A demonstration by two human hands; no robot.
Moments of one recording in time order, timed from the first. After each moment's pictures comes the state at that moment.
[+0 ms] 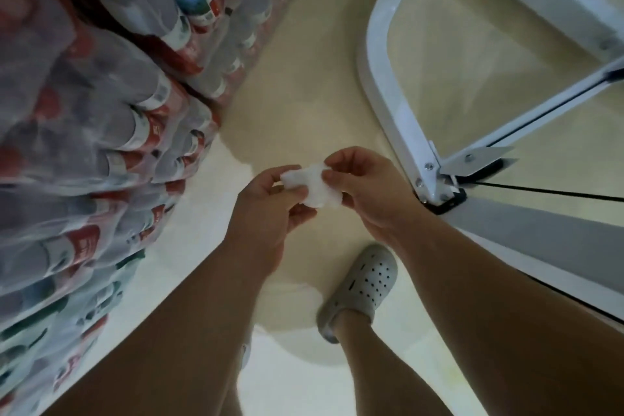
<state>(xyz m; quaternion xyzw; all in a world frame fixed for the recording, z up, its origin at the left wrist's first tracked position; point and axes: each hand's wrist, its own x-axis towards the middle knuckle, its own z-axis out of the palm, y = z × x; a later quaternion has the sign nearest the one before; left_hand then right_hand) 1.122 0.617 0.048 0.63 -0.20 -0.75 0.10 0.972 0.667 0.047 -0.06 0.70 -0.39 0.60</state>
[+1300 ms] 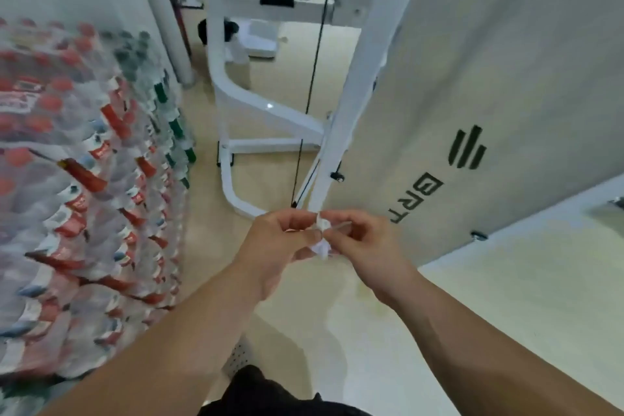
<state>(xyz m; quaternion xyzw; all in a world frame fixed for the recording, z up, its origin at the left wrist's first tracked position) 1.180 0.853 0.672 0.24 -0.58 -0.78 -0.07 1.125 1.011 0.679 -0.10 0.77 -0.59 0.22</state>
